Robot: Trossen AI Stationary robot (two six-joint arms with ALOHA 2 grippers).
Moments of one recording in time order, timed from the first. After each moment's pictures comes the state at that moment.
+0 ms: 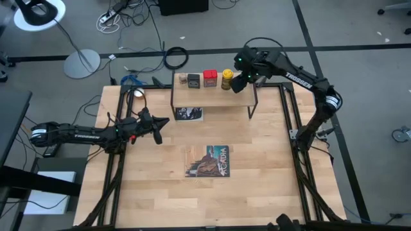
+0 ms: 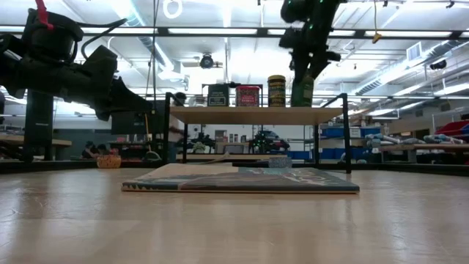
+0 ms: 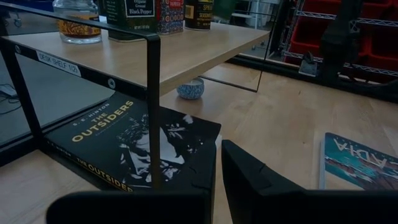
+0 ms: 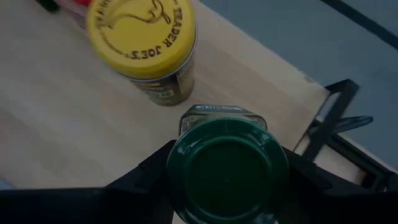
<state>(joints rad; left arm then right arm) 0.21 0.75 0.01 0.61 -0.27 -0.16 -0.59 1.65 1.75 -1.20 0.19 0.30</state>
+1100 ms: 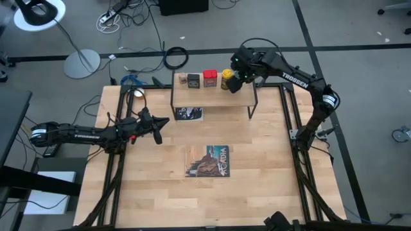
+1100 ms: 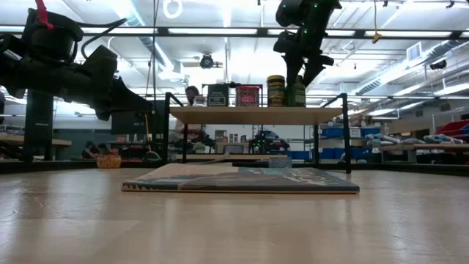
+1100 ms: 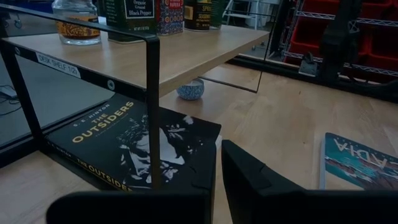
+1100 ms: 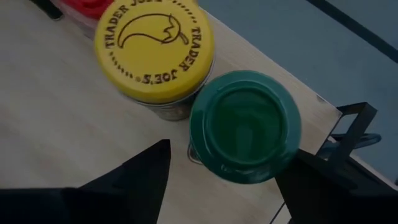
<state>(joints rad) 0.21 0.75 0.01 0.61 -0.27 -0.16 -0.59 1.69 1.75 -1.14 0.19 0.27</state>
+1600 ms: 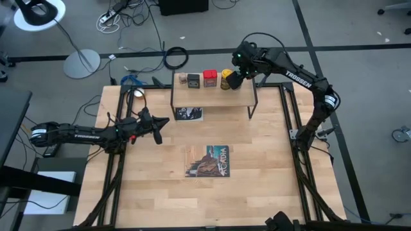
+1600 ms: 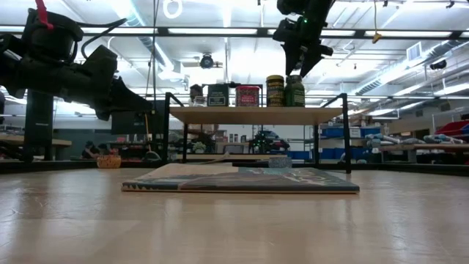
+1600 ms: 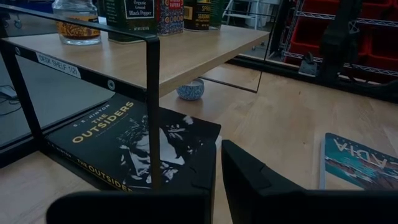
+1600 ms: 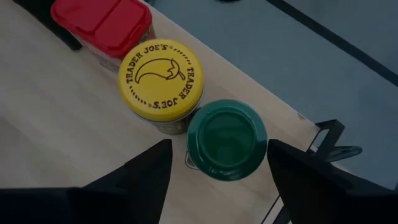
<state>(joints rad) 0.21 0.75 0.01 0.61 -0.27 -0.16 -0.58 1.69 1.84 -1.18 0.23 0.27</state>
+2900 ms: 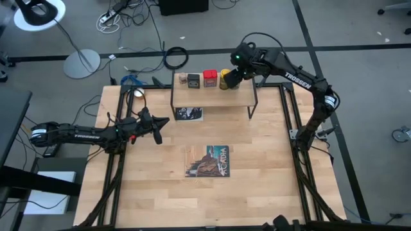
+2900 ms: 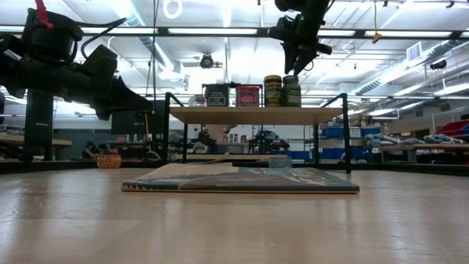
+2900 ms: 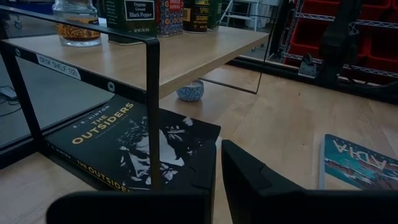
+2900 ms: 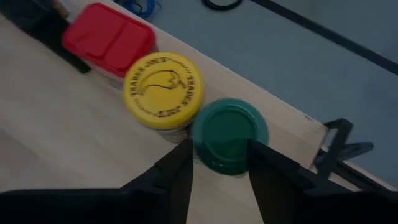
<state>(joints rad) 0.21 0.75 0.01 0.62 -0.27 -0.16 -0.55 1.69 1.84 -1.15 0.26 0.37</state>
